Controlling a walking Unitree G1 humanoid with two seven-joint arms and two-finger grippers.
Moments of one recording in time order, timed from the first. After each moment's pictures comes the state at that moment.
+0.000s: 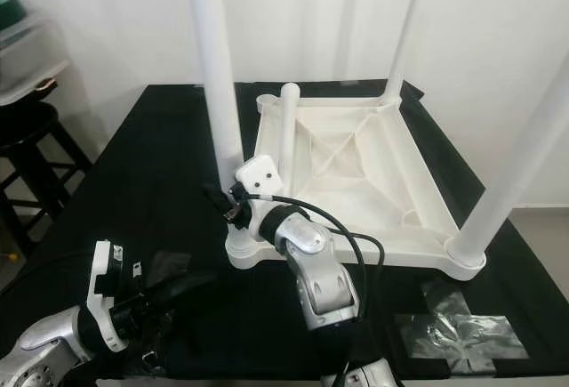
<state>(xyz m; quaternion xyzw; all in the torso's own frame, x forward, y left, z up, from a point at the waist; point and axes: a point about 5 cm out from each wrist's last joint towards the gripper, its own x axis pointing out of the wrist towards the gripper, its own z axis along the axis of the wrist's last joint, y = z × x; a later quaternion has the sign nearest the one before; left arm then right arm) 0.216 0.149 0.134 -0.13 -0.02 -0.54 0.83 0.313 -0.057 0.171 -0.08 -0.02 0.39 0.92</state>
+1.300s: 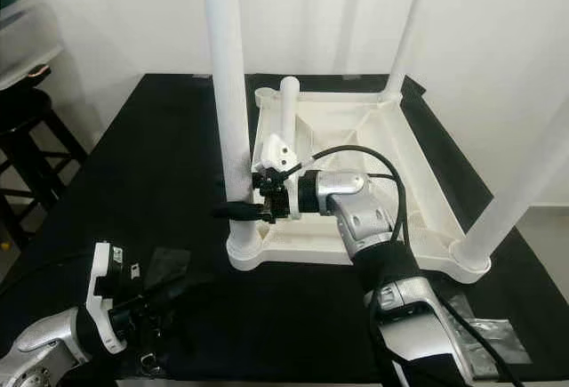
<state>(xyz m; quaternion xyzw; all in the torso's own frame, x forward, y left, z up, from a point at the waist) 0.214 0.148 0.130 -0.13 -0.01 -0.54 0.83 0.341 -0.107 0.206 -0.12 0.01 0.64 0.75</state>
